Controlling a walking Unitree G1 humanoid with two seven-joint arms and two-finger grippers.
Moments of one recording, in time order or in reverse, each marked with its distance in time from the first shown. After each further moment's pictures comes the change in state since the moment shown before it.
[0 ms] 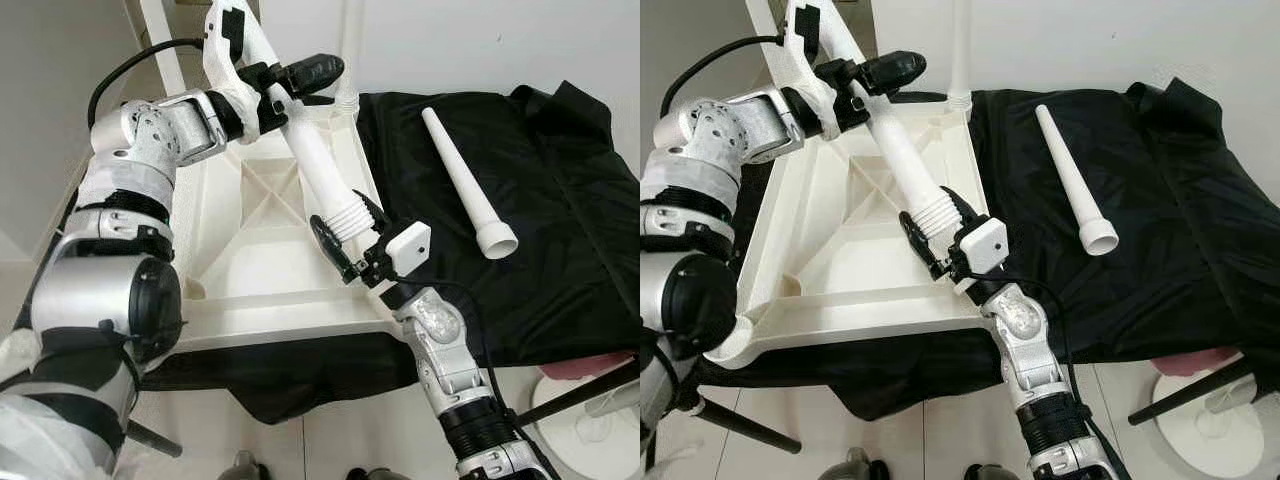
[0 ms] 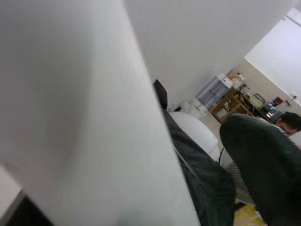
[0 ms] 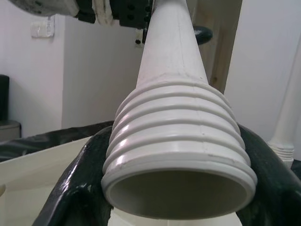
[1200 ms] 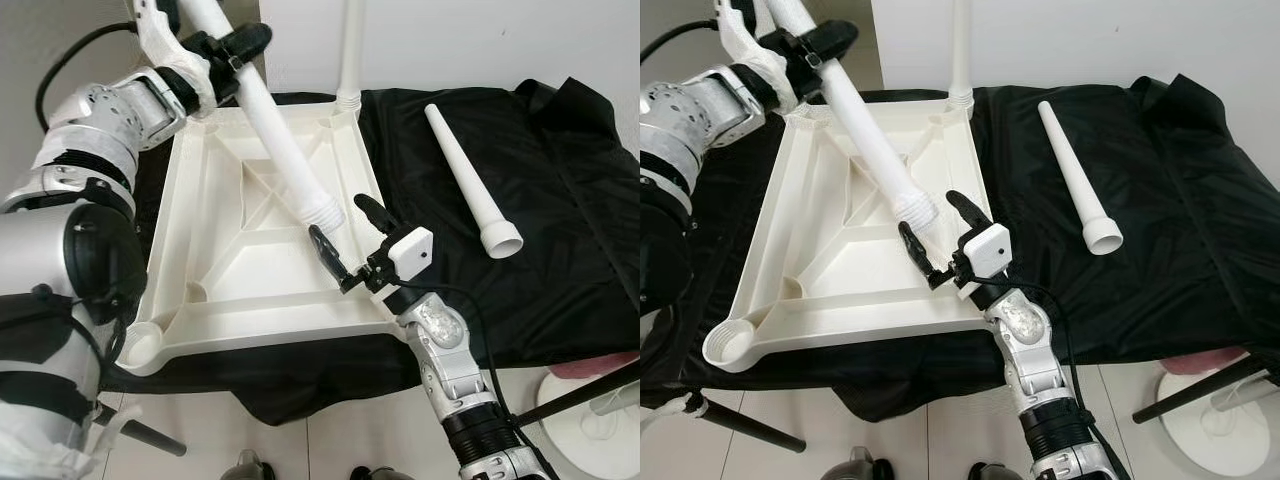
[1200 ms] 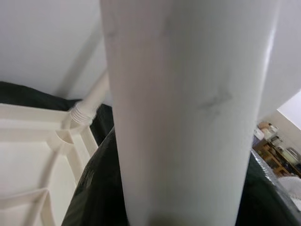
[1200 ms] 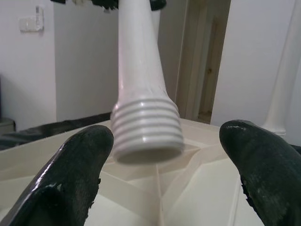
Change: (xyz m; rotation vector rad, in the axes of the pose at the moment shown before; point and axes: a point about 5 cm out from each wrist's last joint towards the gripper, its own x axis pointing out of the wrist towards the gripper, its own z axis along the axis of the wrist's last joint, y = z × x) left arm -0.026 0.028 0.035 -0.013 -0.209 0.185; right arm -0.012 -0.006 -0.006 0.009 0.044 -0.060
